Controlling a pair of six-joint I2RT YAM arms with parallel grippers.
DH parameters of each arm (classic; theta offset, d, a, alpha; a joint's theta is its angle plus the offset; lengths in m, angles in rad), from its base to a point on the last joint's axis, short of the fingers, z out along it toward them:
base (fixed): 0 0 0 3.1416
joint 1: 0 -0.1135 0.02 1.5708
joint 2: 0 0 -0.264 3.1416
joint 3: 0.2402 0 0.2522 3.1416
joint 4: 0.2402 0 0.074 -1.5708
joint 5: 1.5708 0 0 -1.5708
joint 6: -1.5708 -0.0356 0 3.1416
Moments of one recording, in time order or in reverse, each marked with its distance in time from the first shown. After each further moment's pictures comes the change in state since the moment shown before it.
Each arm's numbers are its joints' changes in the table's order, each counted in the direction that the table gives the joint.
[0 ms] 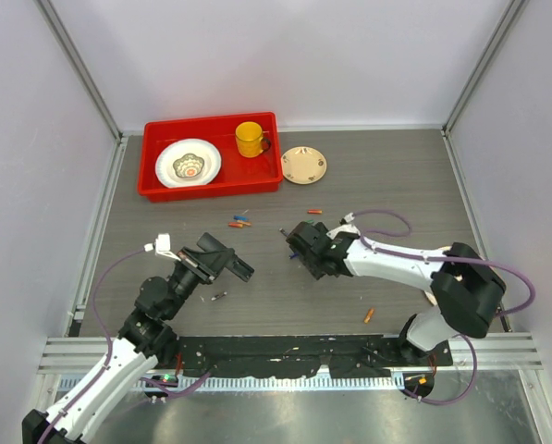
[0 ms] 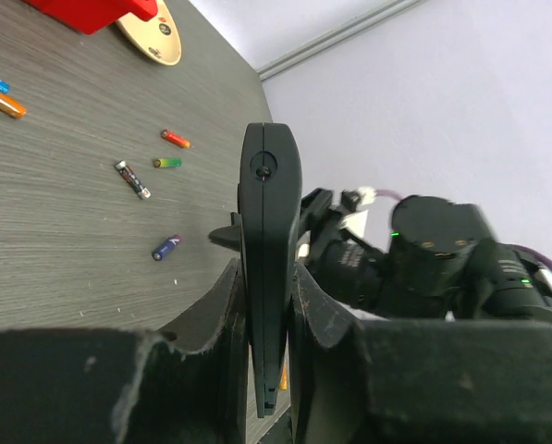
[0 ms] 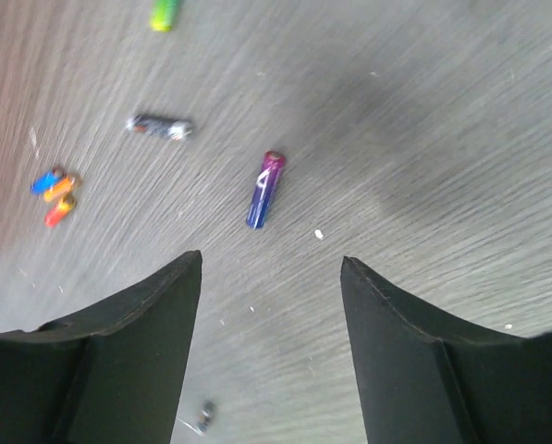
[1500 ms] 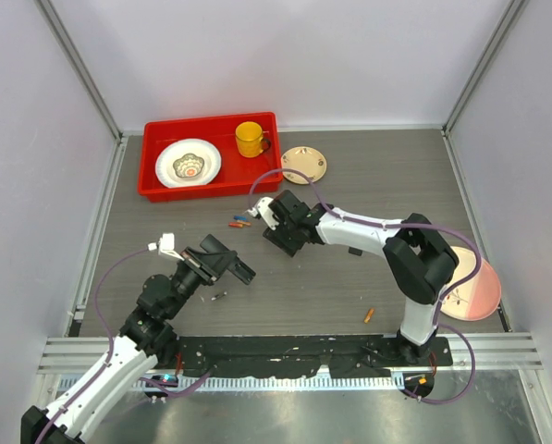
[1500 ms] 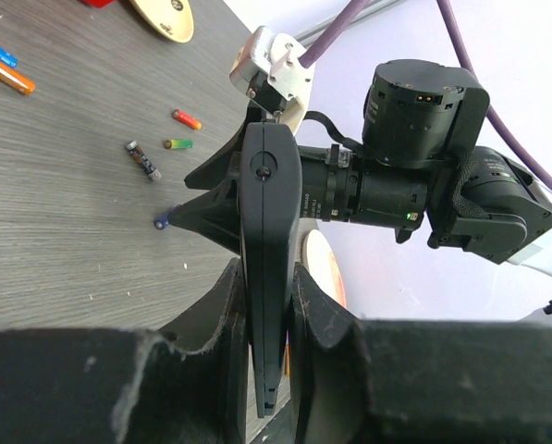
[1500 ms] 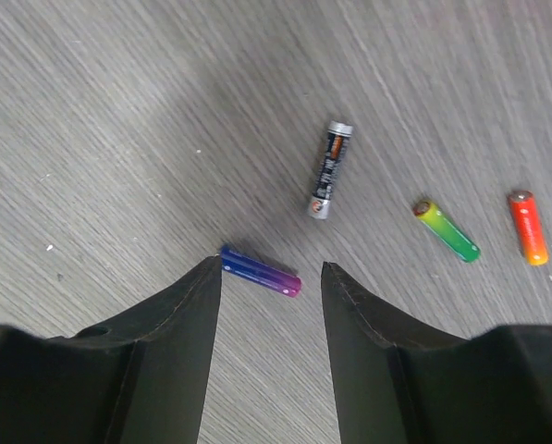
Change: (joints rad) left arm 0.000 0.035 0.000 0.005 0.025 0.002; right arm 0.108 0.280 0.328 -0.076 -0.373 2.015
